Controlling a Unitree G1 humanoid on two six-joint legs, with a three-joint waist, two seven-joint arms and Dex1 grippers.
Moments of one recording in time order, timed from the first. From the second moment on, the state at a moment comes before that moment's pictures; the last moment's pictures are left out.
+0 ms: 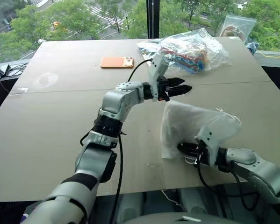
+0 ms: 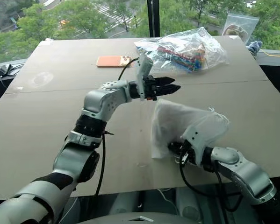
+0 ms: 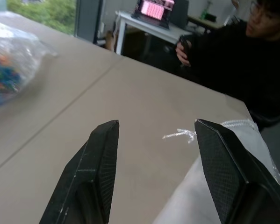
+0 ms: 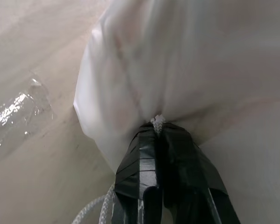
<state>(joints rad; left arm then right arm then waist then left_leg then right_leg) -0.96 0.21 -0.23 0.40 -0.42 0.58 -0.93 -0.04 -0.73 0.30 -0.51 0.50 0.61 0.58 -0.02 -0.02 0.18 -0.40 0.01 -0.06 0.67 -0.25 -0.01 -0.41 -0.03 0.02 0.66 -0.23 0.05</state>
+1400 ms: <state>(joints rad) -0.84 0.46 -0.09 0.44 -0.34 0.48 -0.97 -0.08 -0.68 0.20 -0.31 0.14 0.33 0.78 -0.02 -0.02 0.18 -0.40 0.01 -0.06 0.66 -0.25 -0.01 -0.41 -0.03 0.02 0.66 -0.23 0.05</state>
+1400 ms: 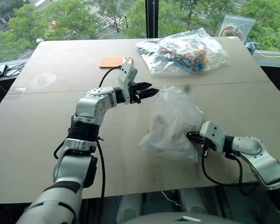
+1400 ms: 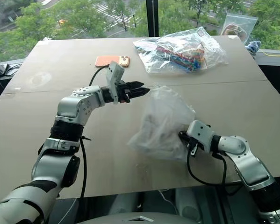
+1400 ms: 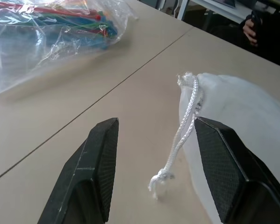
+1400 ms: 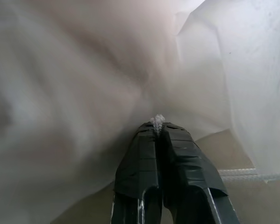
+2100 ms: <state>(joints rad) -0.88 0.28 -0.16 0.70 -0.15 0.20 -0.98 -0.03 -0.67 0.16 -0.38 0.13 0.38 0.75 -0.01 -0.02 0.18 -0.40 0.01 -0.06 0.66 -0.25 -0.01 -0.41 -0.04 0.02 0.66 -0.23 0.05</state>
